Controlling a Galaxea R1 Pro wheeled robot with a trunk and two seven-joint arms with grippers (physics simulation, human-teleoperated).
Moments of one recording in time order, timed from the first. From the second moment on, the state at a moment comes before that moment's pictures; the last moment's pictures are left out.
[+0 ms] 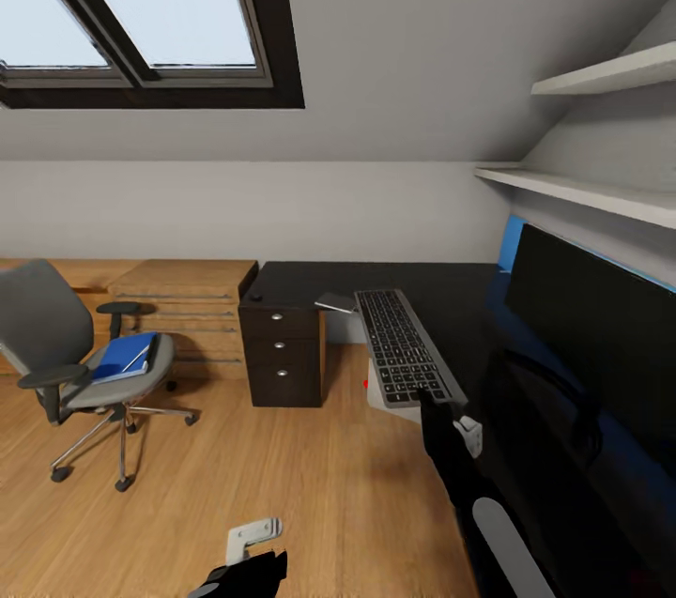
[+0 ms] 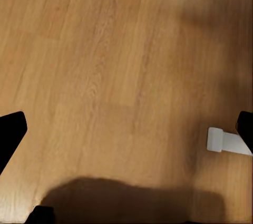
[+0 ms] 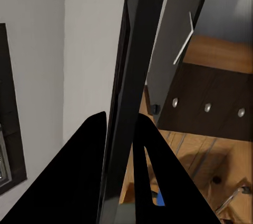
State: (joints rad) left arm 0.01 -0.14 -0.15 -1.31 0.30 0.58 0.33; right arm -0.18 0.01 0.18 -1.41 -1.40 -0.05 -0.01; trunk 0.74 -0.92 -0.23
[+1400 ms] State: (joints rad) left arm 0.01 -0.12 -0.15 -1.32 0.30 0.57 0.33; right arm -0.29 0.00 0.12 -1.09 -1.40 -0.05 -0.01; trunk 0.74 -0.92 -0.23
